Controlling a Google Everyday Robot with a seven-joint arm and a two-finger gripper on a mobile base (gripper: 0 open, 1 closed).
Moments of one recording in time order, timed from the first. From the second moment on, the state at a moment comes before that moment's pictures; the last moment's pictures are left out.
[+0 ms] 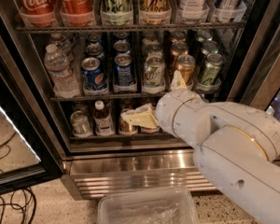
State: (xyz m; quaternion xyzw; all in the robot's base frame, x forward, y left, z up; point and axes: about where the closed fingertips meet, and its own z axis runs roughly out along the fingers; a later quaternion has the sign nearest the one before) arm 0.517 -0.038 0.886 -0.32 0.75 0.03 0.58
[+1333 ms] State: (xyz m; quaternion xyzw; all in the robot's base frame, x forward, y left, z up) arm 0.538 0.007 0.881 -0.29 0.72 0.12 0.62
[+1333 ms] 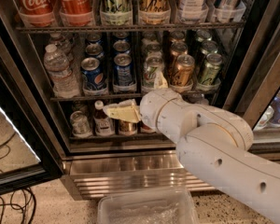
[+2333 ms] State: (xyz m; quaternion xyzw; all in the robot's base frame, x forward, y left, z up) arm 0.549 0.099 0.866 -0.29 0.67 0.15 0.67
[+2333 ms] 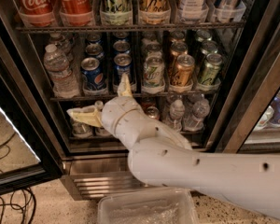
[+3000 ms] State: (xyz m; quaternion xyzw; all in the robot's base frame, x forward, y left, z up) arm 0.557 0.094 0.877 -0.27 0.66 0.13 0.69
